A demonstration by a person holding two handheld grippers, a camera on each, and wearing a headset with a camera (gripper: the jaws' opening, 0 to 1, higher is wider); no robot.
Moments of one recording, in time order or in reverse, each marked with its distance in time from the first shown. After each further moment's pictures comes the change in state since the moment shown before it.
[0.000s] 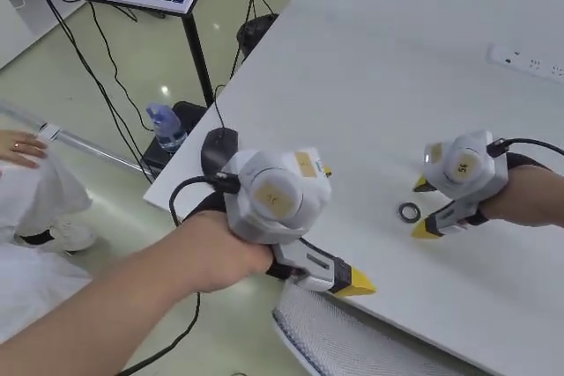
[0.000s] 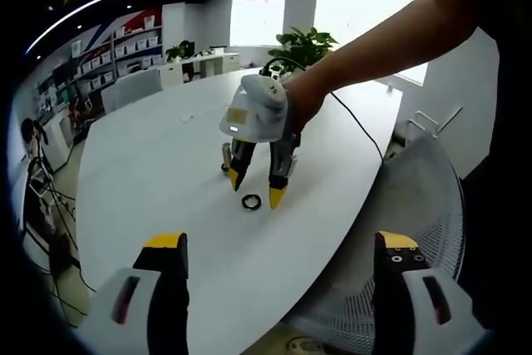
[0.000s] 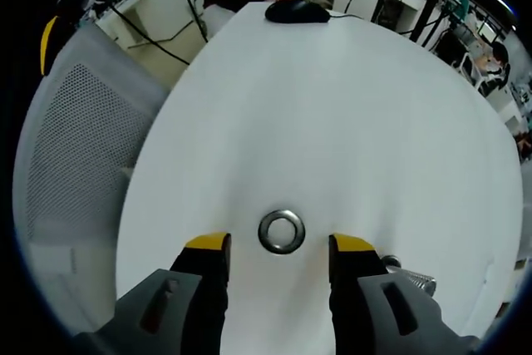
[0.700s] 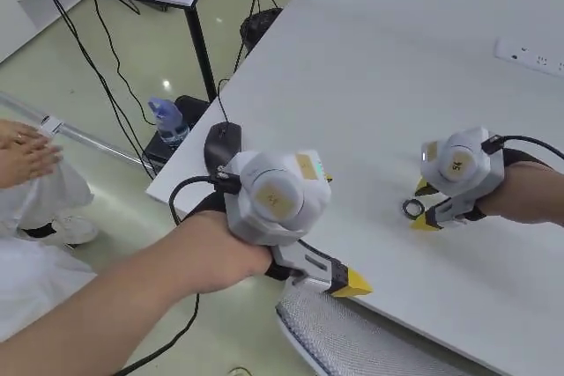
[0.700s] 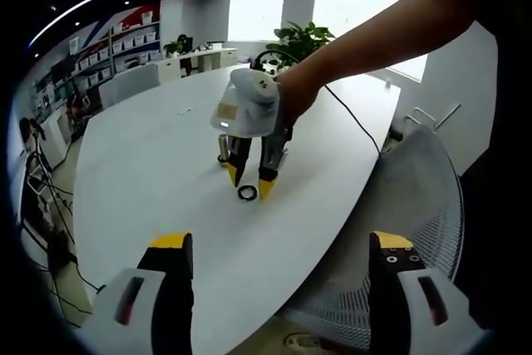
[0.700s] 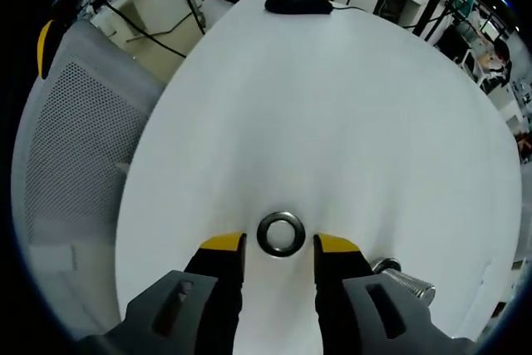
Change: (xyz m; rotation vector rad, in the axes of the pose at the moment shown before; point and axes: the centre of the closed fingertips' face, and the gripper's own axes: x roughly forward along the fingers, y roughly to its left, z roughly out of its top) left arm -0.002 -0.006 -0.010 -0.009 0.016 -0.013; right arm 0.001 0.000 0.001 -0.001 0.052 -0.006
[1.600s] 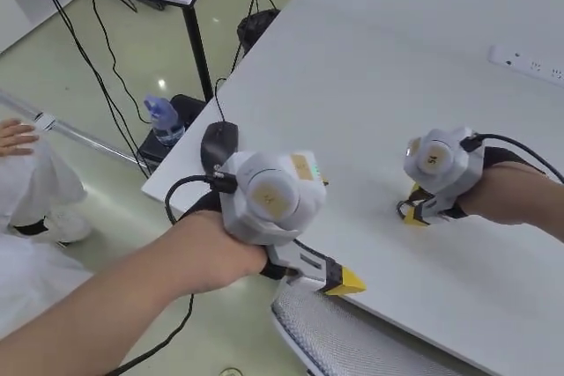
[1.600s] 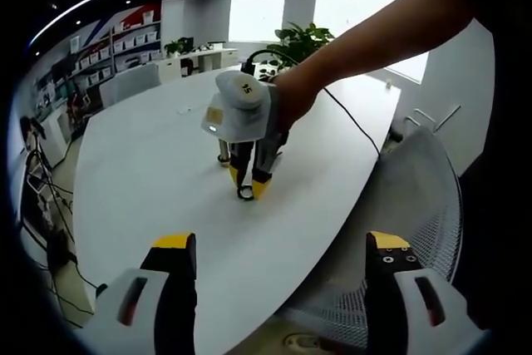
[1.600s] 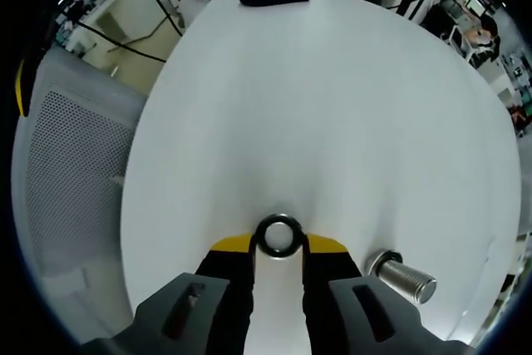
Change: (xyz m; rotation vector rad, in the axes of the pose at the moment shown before) left arm -0.001 0.000 0.000 -0.003 -0.002 -0.001; right arm 0.001 -0.005 0.001 0.113 0.060 -0.026
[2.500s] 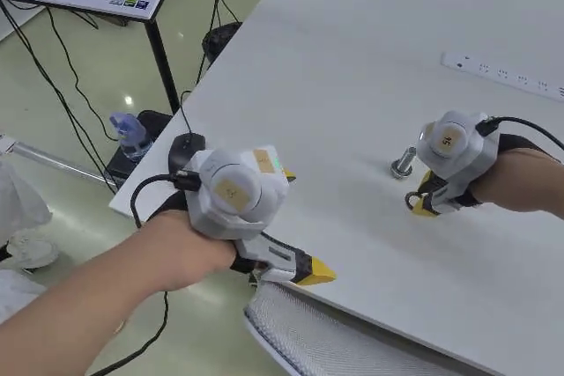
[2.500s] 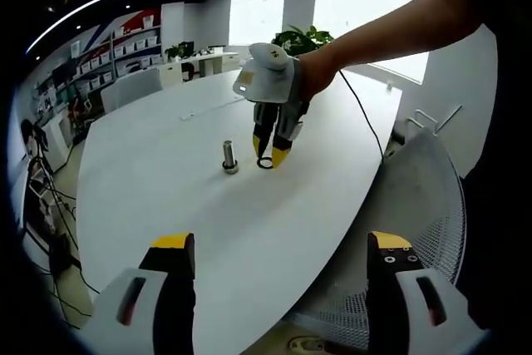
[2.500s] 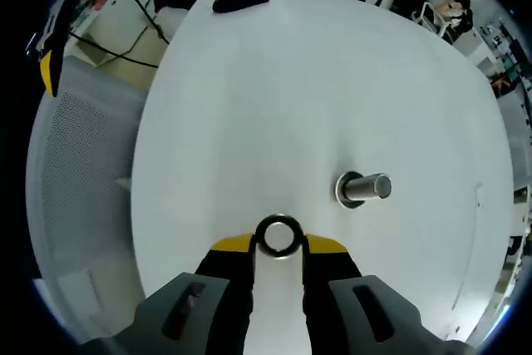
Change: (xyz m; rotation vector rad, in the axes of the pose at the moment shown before) left arm 0.002 0.008 0.010 0.011 -0.019 0.011; right arm -0.054 -0.011 -0.054 0.141 0.015 -0.044
